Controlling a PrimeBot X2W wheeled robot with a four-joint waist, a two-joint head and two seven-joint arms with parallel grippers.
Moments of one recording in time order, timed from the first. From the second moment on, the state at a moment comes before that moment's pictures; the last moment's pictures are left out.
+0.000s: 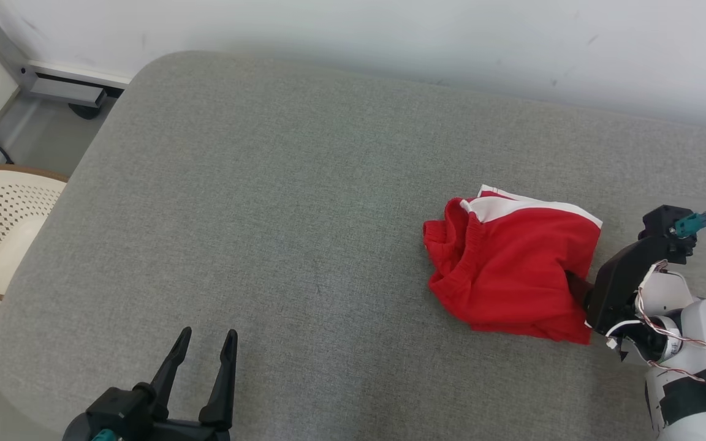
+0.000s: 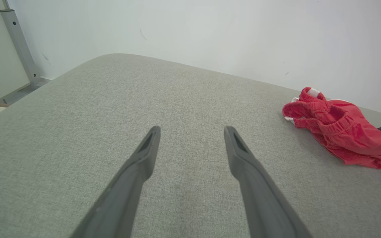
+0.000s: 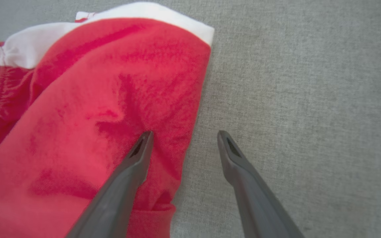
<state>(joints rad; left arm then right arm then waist) -0.07 0.18 -0.36 0.19 -0.35 0.00 -0.26 -0.47 -0.05 -0.29 0.52 0.20 0.13 0.71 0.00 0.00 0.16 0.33</state>
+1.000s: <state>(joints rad) -0.07 0.18 -0.37 0.19 -0.35 0.01 -0.26 -0.66 -0.05 -0.27 0.90 0.15 0.13 0.52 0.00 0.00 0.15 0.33</state>
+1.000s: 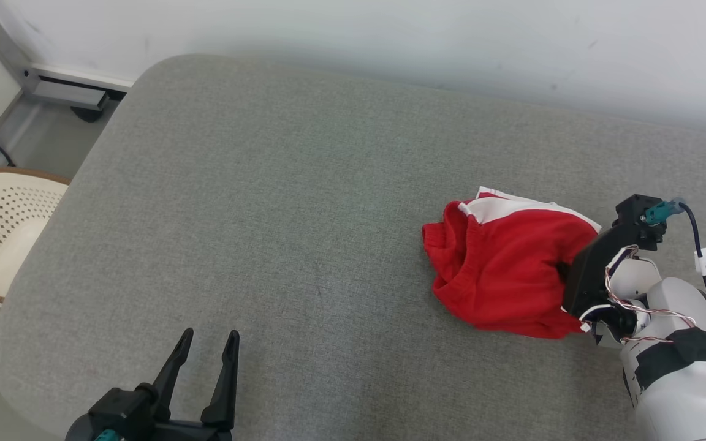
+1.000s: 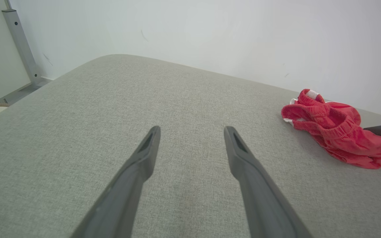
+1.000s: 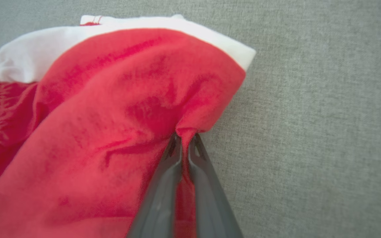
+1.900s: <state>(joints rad) -0.04 0.20 -0.35 0.18 -0.37 0.02 -0.26 -0.52 -0.05 -0.10 0.46 0.05 0.13 0.72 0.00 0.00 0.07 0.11</state>
